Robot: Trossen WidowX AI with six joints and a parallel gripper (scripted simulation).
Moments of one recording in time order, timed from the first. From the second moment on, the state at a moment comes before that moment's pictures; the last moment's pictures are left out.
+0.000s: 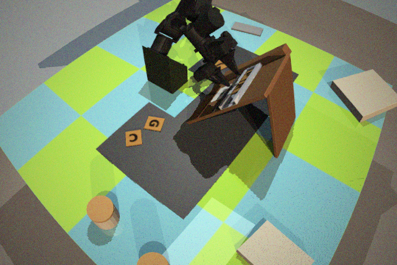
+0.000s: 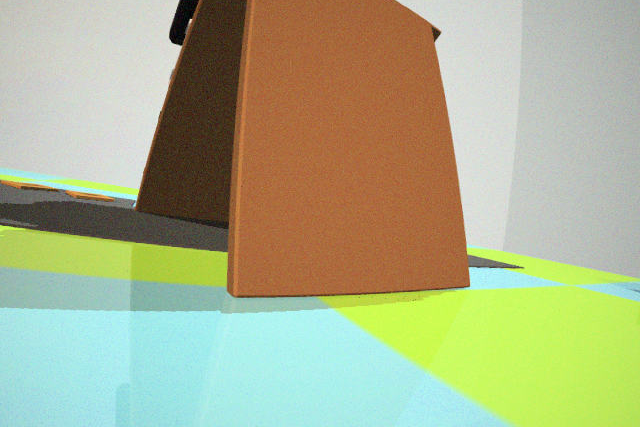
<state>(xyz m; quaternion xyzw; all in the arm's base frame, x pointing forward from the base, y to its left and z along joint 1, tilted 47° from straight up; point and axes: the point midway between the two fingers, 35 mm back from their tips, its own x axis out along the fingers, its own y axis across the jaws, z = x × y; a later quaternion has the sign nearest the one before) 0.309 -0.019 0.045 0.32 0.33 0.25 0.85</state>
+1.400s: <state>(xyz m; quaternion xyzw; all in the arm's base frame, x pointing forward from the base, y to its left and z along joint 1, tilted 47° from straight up) 0.299 -0.028 0.052 0.32 0.33 0.25 0.85</state>
